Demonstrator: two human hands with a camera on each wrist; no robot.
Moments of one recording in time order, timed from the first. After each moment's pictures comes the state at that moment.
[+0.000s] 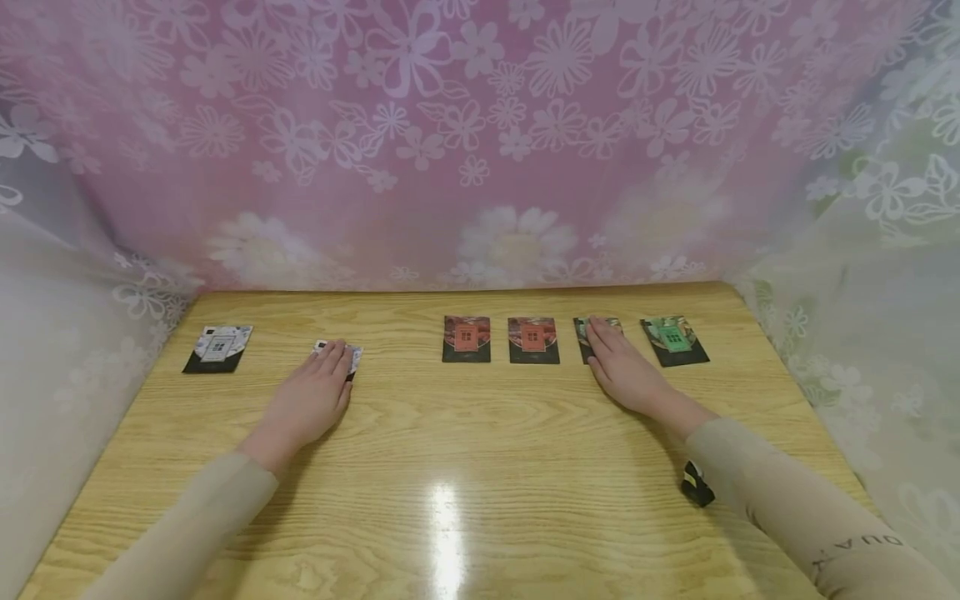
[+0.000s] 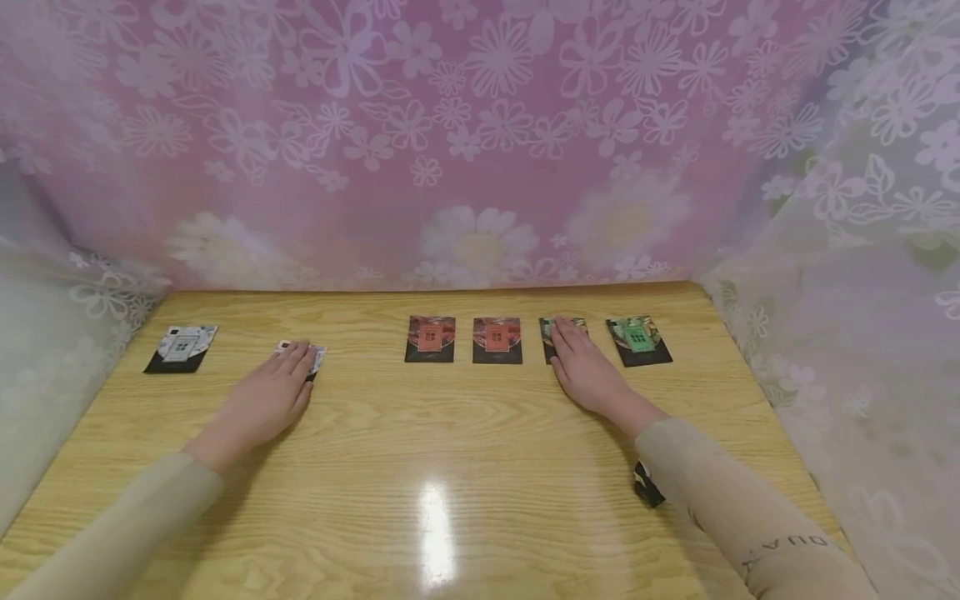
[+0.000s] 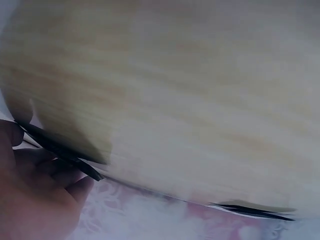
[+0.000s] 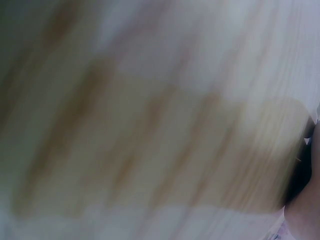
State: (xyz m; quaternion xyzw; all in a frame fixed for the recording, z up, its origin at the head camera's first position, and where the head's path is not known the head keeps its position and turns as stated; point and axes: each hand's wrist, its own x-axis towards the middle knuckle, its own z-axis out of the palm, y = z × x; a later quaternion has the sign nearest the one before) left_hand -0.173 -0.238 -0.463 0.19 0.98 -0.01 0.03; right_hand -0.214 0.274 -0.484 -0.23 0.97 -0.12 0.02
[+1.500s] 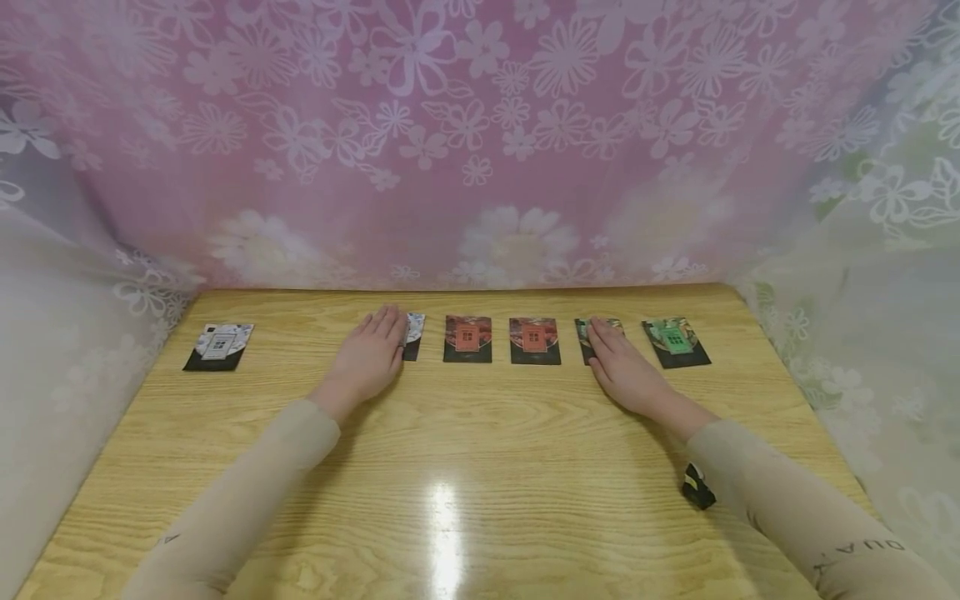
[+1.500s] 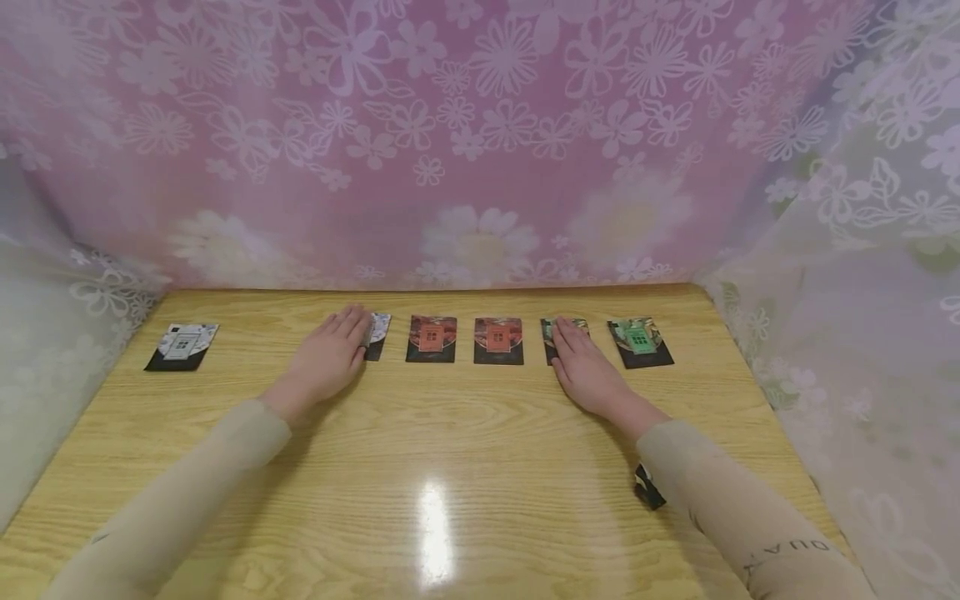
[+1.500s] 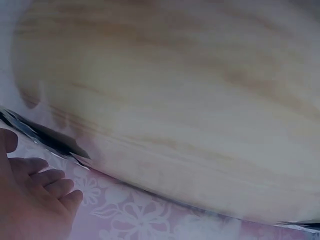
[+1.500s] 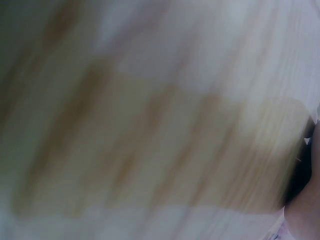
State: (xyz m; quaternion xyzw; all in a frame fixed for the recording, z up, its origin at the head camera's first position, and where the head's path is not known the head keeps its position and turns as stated) left_hand -0.231 -0.170 -0.454 0.22 0.97 -0.03 0.03; right_hand -0.212 0.273 -0.485 -0.24 0.96 -0.12 0.00
